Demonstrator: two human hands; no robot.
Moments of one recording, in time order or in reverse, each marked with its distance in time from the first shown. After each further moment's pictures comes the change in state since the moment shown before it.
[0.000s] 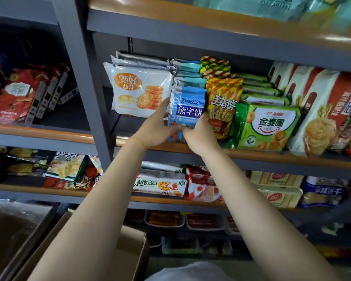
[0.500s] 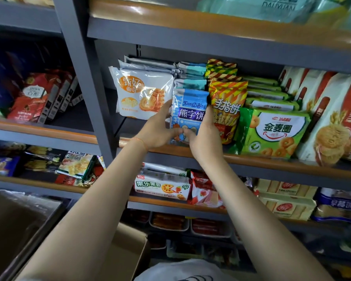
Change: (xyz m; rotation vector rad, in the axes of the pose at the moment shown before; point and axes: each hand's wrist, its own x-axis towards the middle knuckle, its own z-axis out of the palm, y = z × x) left_hand 0.007 -0.002 0.004 0.058 0.065 -0.014; right_hand -0.002 0.012 -0.004 -0.126 0.132 -0.225
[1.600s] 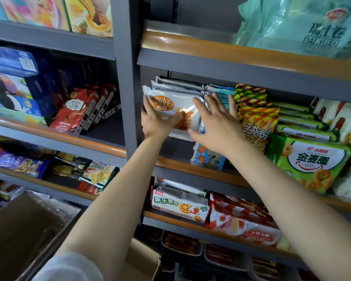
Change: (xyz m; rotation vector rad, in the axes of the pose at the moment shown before) left_hand 0.038 -0.014 -0.050 -0.066 0.691 -0.340; right_hand 0.071 -0.051 -0.005 -0.767 -0.152 -0.577
